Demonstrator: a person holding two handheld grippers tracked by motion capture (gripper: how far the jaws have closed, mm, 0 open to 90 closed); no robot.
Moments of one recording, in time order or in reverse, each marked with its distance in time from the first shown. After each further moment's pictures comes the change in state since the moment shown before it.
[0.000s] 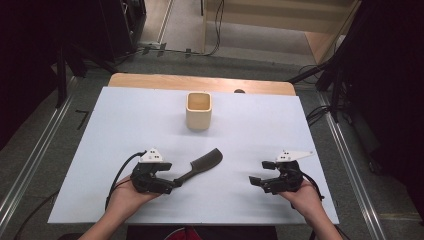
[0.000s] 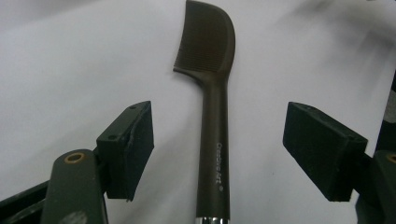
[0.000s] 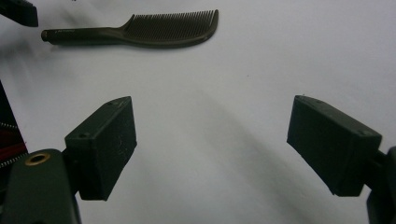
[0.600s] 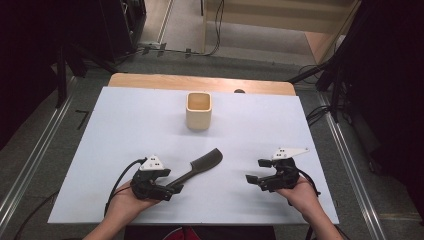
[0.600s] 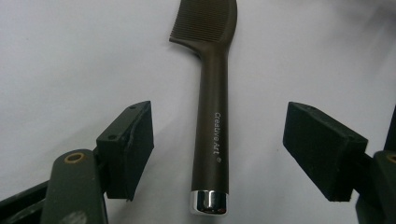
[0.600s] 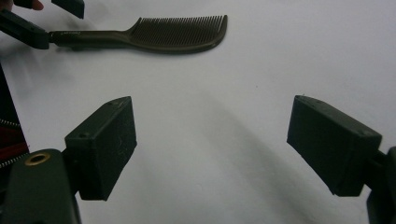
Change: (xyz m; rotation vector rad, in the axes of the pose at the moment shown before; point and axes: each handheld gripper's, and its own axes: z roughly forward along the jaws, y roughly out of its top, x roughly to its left) left arm -0.005 -0.015 0.007 0.030 0.016 0.016; right arm 0.001 0.007 0.007 0.010 0.027 -0.018
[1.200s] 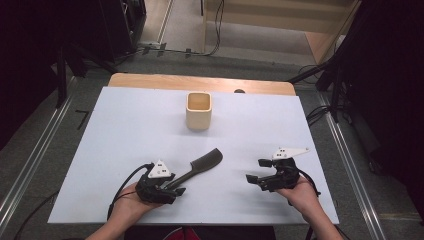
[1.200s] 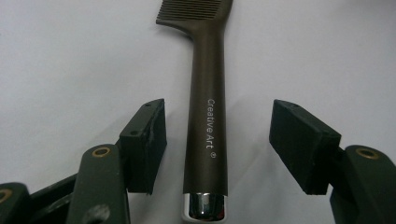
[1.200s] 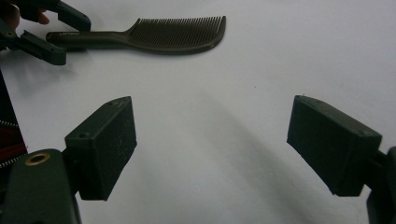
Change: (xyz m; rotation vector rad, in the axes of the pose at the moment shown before) left arm -0.009 -0.007 0.013 0.032 0.046 0.092; right arm 0.000 0.000 0.000 -0.005 -0.005 -0.003
